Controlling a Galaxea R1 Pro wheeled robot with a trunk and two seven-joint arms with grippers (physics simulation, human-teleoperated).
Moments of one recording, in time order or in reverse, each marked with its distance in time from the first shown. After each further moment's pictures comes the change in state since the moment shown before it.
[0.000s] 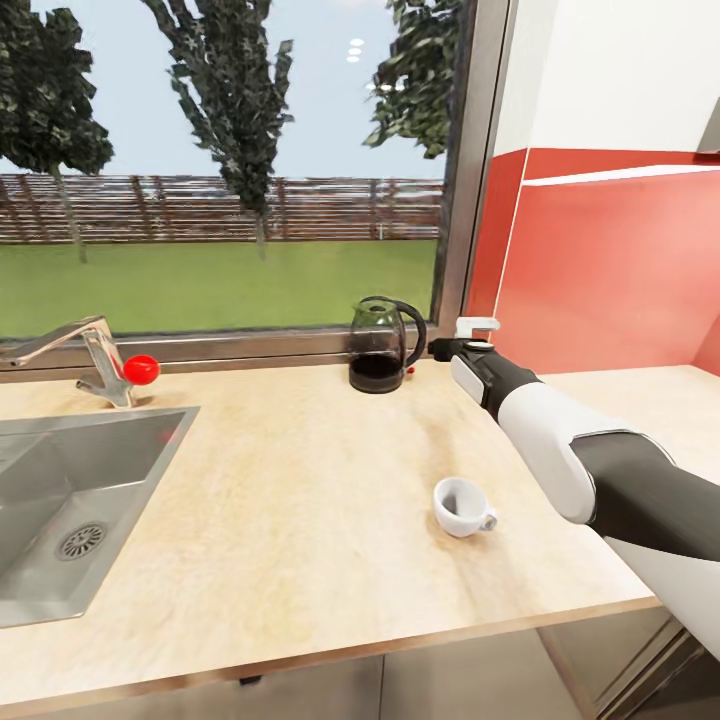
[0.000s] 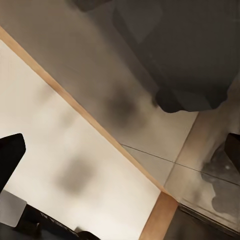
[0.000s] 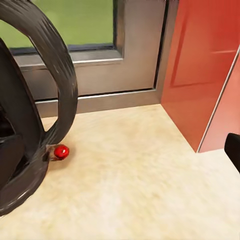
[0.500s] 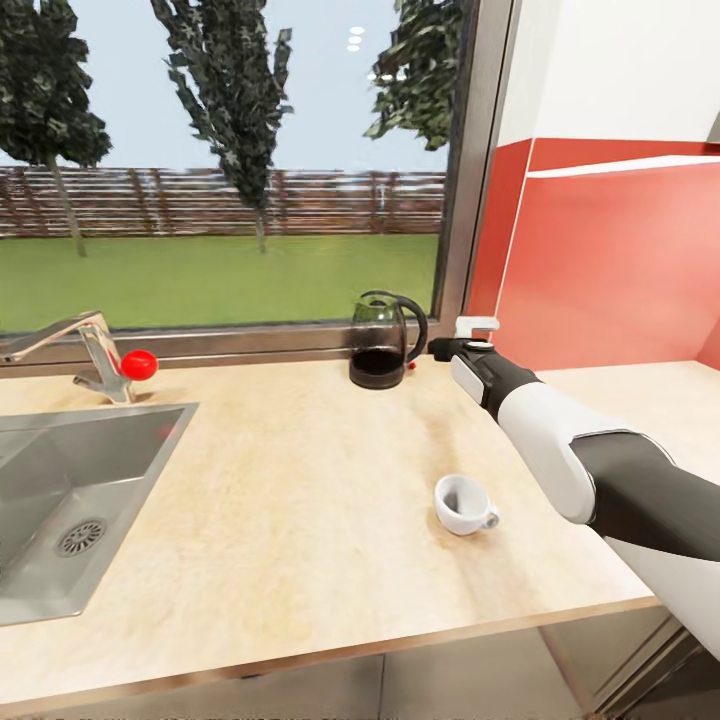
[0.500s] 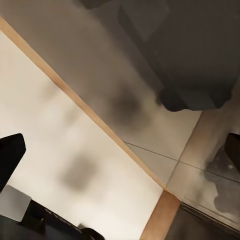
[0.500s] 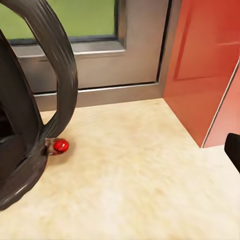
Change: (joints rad) left arm 0.000 0.000 0.000 0.000 0.000 0.000 0.000; right arm 0.000 0.000 0.002 -0.001 0.000 -0.003 0.001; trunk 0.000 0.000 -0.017
